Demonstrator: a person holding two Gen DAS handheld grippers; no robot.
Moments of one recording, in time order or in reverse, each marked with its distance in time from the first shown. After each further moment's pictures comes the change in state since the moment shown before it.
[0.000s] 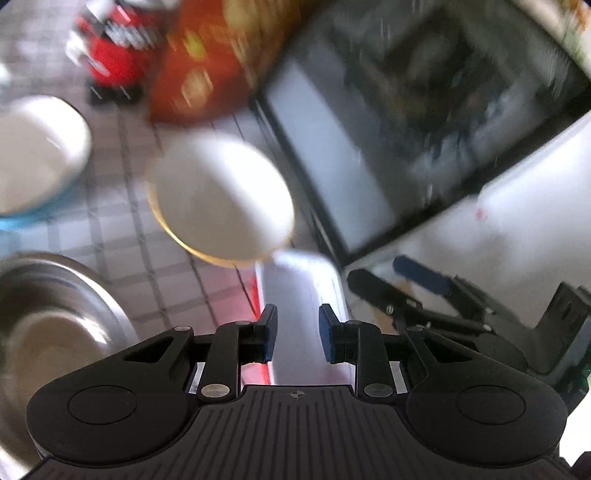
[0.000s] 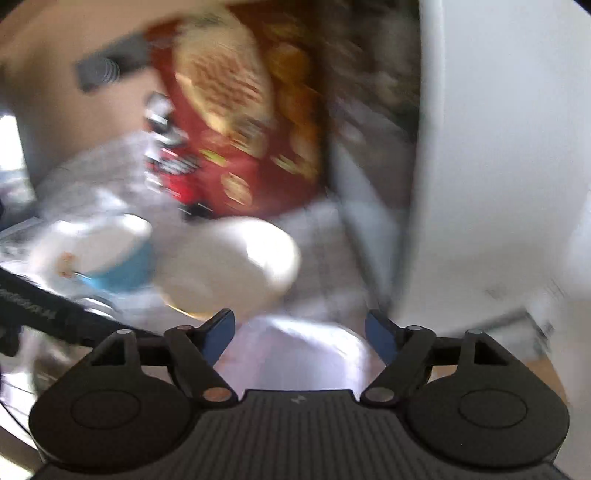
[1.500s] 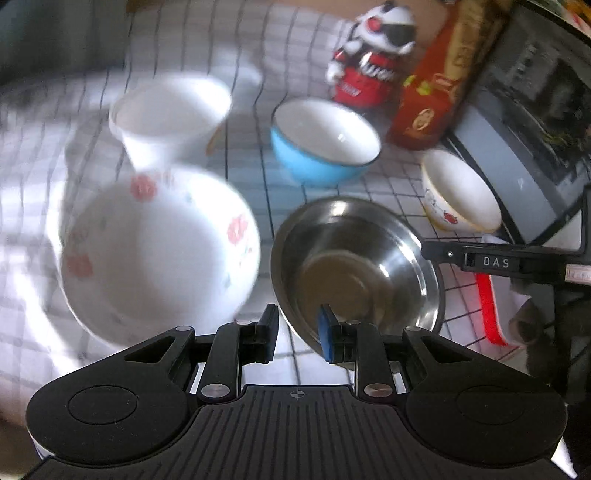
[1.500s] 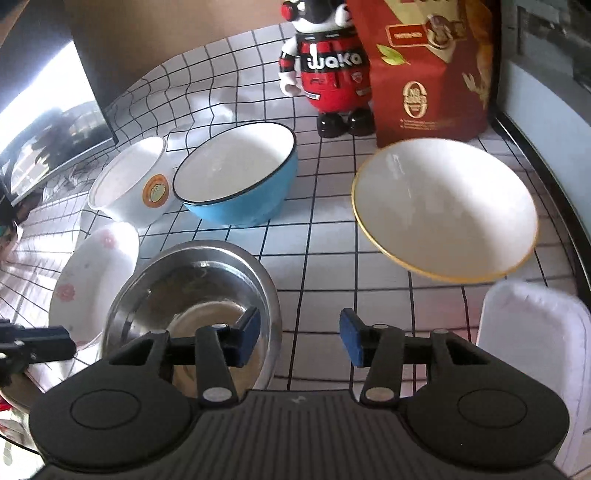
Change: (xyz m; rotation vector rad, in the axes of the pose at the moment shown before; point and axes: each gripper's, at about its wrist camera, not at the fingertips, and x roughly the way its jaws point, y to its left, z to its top) left arm -0.109 0.110 -0.094 -0.122 -0.098 0.448; right arm 0.098 0.125 -0.028 -0.064 0.309 0.164
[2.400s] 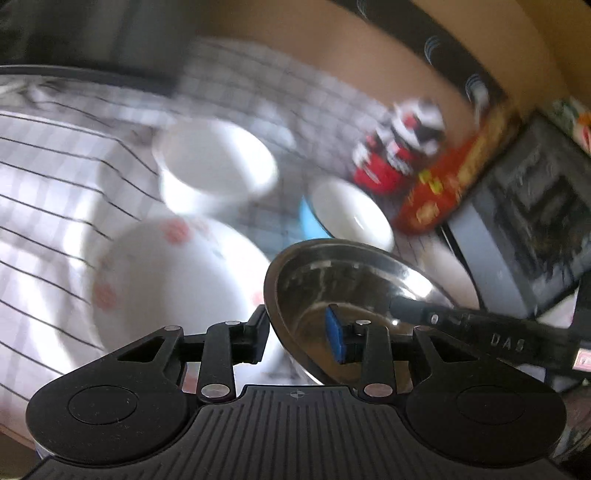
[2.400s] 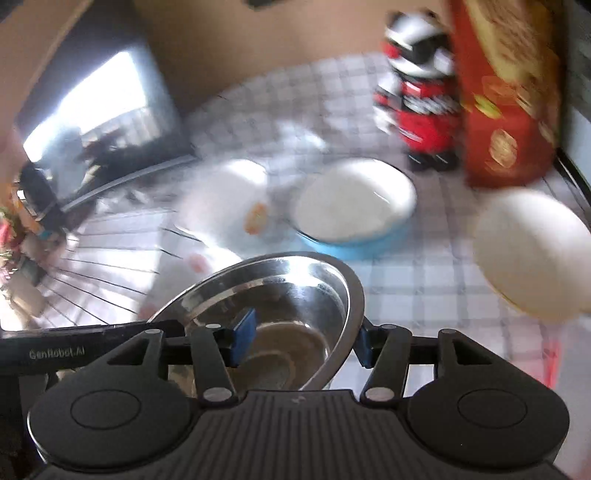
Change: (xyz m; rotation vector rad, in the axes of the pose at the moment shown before) left arm -0.041 0.074 0.025 -0.174 -0.206 -0.099; right arm -0.026 0.105 0.033 -0.047 -0.060 0.164
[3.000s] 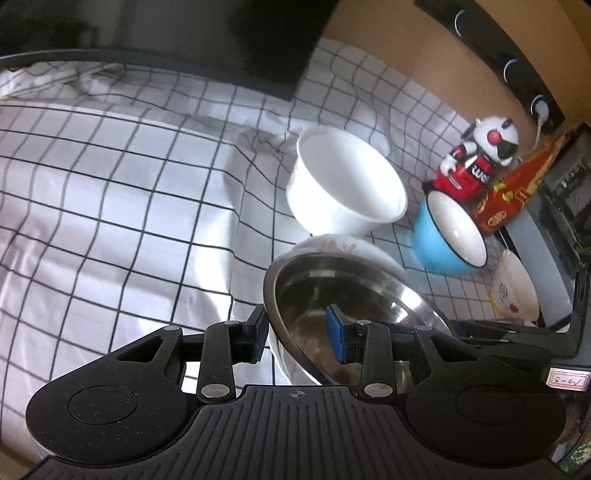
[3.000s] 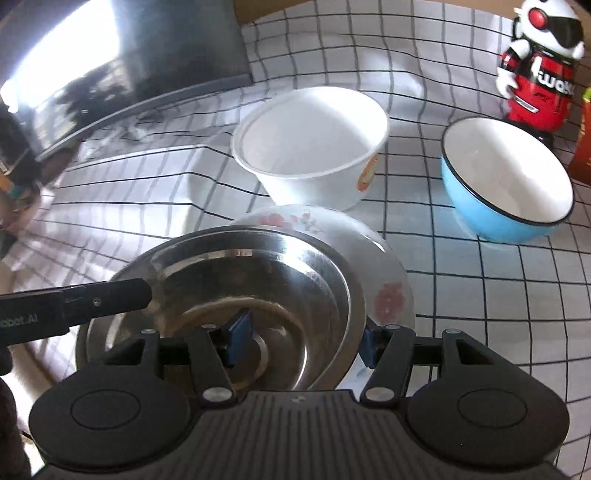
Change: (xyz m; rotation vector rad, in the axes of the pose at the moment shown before) left arm 0.003 0.120 0.038 0.033 0.088 0.054; right arm 0.126 0.115 -0.012 -0.003 0.160 -0.159
